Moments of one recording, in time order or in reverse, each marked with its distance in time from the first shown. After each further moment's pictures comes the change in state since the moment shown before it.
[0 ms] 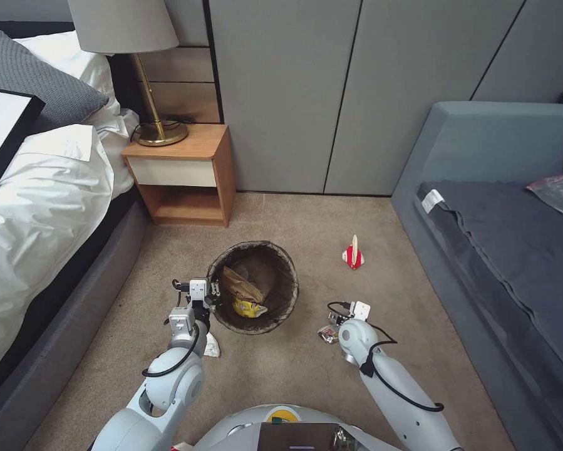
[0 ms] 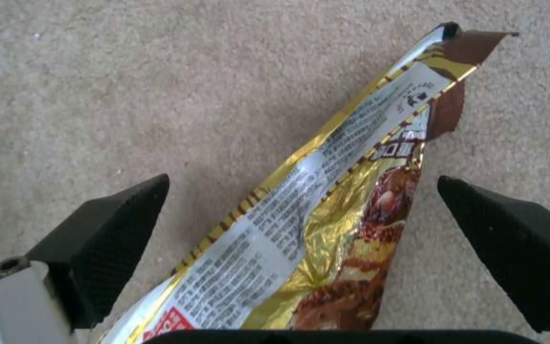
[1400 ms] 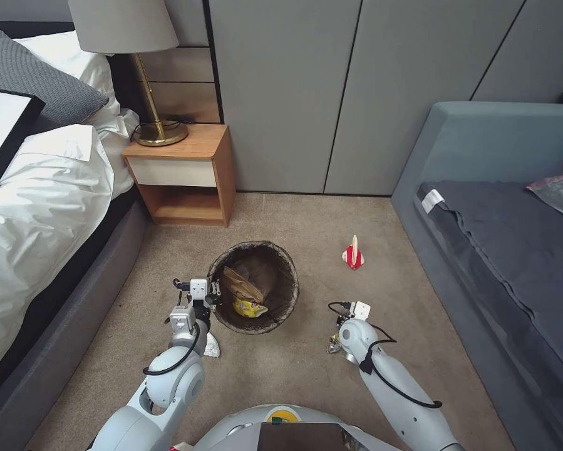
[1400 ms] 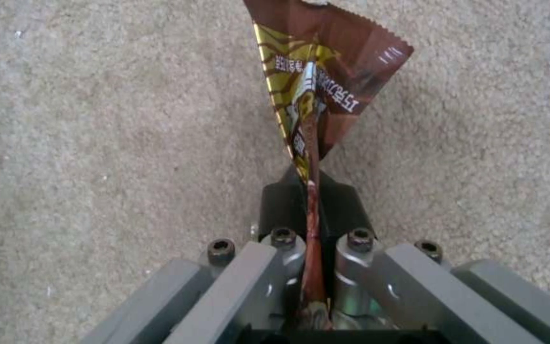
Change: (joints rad) left arm -0.010 0.010 0.011 0.006 -0.007 0.000 -0.001; right arm 0.008 0.004 0.006 -0.031 -0.008 0.007 -0.028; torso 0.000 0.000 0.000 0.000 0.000
